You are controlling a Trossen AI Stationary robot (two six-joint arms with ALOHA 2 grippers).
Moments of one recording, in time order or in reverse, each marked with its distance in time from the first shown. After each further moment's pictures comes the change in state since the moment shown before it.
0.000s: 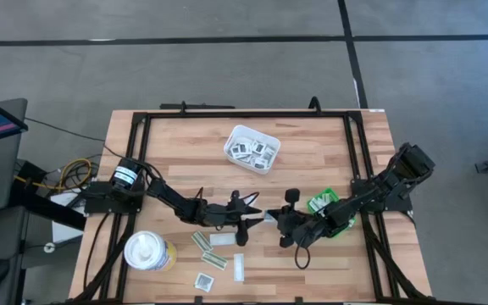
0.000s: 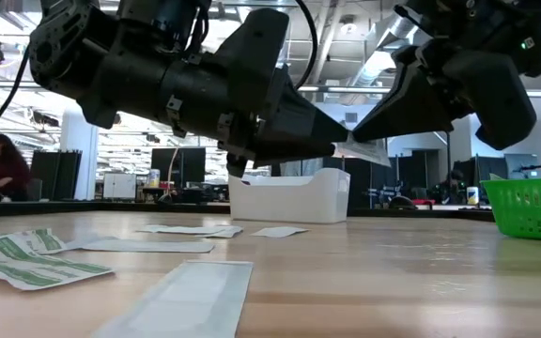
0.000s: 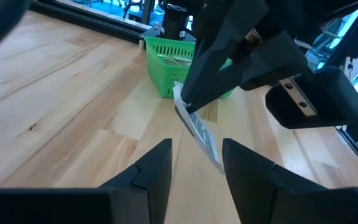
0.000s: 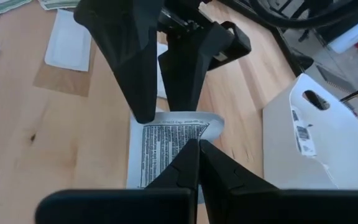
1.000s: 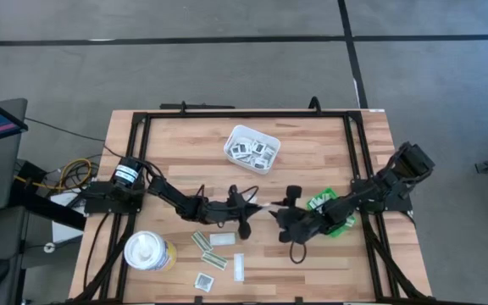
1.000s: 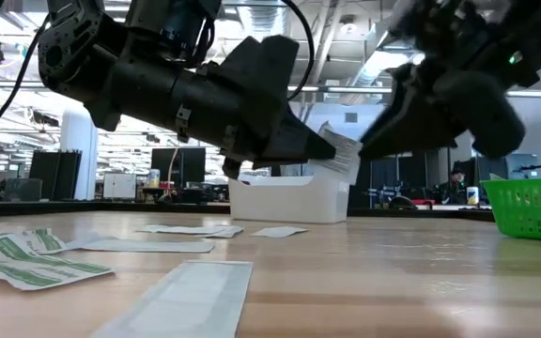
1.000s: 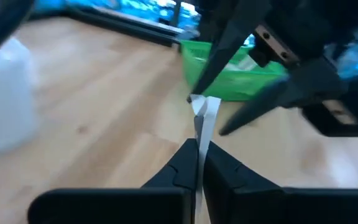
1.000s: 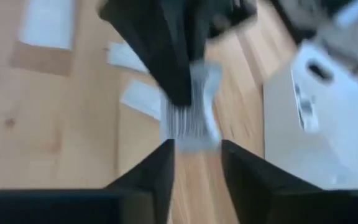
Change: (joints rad) left arm 0.031 0.000 0.001 -0.032 -0.086 0.021; right arm -0.031 0.000 0.002 -0.098 -0.027 0.122
